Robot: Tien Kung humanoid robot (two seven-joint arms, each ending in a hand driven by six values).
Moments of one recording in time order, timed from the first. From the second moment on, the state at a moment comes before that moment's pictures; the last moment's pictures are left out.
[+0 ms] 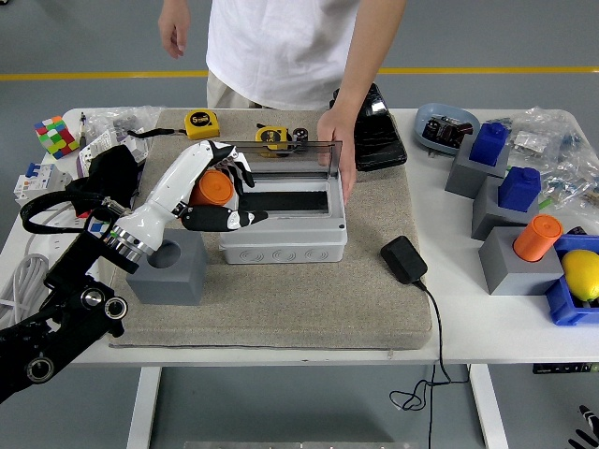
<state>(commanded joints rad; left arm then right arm) -0.45 0.36 -0.78 -1.34 1.54 0.35 -0.36 0.17 -0.21 0.99 0.21 -0.18 -0.13 -0.12</state>
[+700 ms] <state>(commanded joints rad) -0.71 0.25 -0.52 -1.19 1.76 0.36 -0.13 0.17 -0.21 0.96 0.21 -0.16 -0.13 -0.11</state>
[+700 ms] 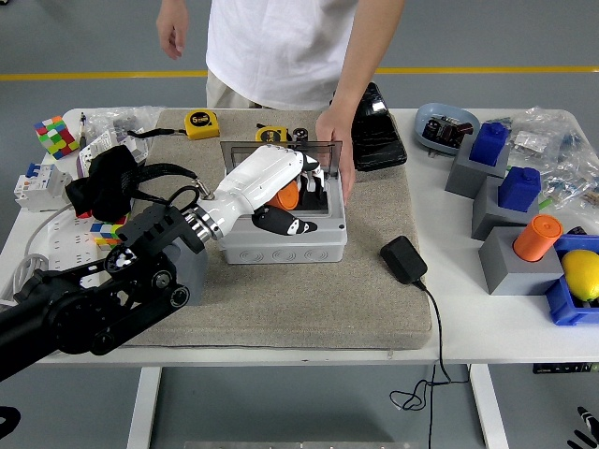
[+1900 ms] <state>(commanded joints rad) -0.84 0.13 -0.41 -0.94 1.78 0.40 -0.08 0.16 -0.20 0.92 0.21 -0.14 -0.14 -0.12</state>
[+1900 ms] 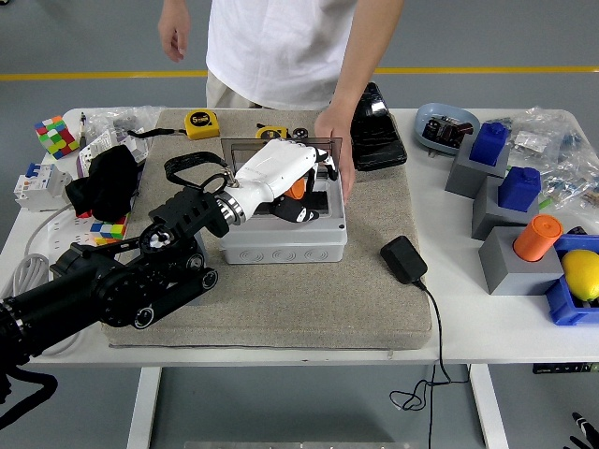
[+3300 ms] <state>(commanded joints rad) -0.77 0.16 -0.60 -1.07 1.74 0.48 -0.26 0.16 -0.20 0.94 0.22 -0.15 -0.13 -0.11</state>
